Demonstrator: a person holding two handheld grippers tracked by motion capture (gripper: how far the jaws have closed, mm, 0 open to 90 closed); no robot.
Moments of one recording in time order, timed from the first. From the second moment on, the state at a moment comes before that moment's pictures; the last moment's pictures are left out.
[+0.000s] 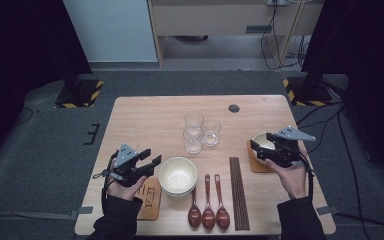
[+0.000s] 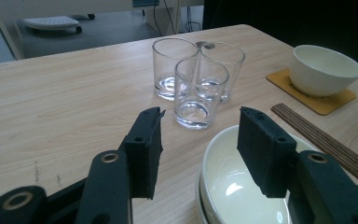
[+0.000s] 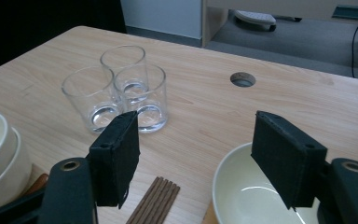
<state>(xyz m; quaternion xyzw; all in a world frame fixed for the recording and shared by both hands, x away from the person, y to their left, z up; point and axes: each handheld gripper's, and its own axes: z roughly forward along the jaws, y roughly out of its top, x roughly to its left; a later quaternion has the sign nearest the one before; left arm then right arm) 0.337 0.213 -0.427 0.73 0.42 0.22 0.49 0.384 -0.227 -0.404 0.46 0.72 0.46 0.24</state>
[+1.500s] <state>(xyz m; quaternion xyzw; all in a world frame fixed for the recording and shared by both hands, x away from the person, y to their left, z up) 0.324 0.161 -0.439 0.76 0.38 0.20 0.49 0.361 -0.197 -0.436 0.42 0.76 0.45 0.21</state>
